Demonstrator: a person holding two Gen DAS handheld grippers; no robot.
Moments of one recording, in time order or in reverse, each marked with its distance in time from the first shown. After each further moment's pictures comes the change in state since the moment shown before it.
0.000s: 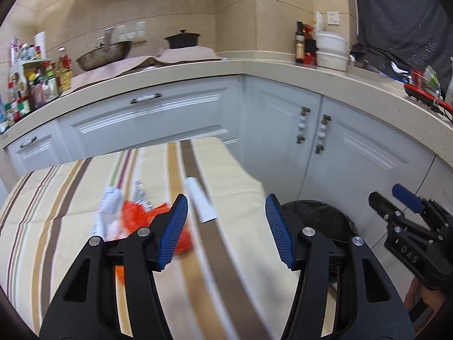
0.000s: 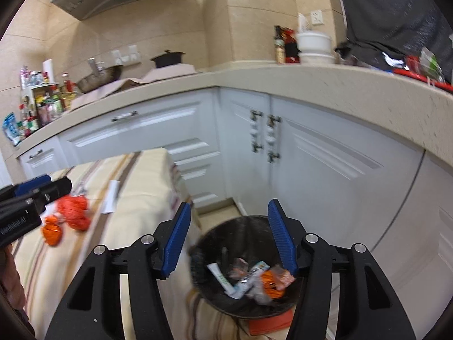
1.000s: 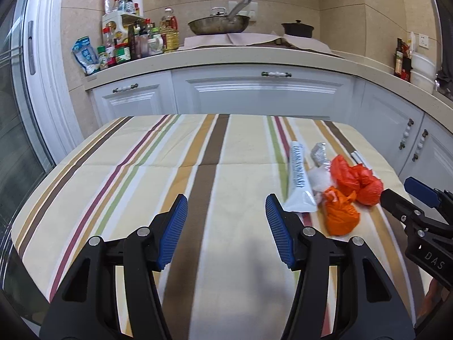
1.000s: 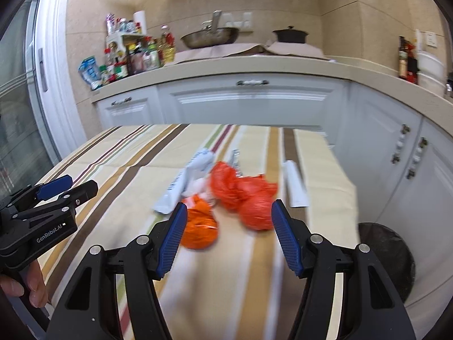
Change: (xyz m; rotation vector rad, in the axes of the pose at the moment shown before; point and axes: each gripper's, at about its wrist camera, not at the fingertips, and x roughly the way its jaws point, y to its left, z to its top) left arm -0.055 0.198 -0.067 -0.215 0.063 0.339; right arm 0.021 0.212 -0.022 -0.245 0.136 0.374
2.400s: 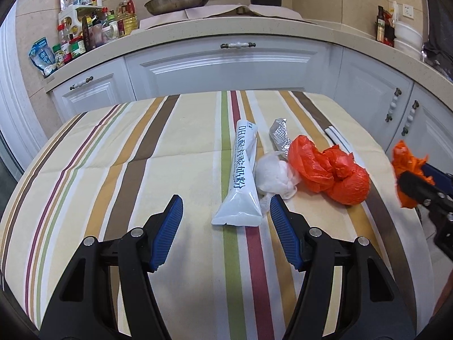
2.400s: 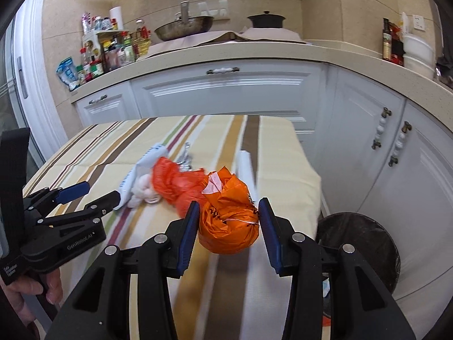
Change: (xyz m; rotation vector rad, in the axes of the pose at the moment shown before) left arm 0.058 -0.076 0.007 0.099 0.126 -0.092; right arm -0.002 -0.069 0.004 0.064 0.057 -0.071
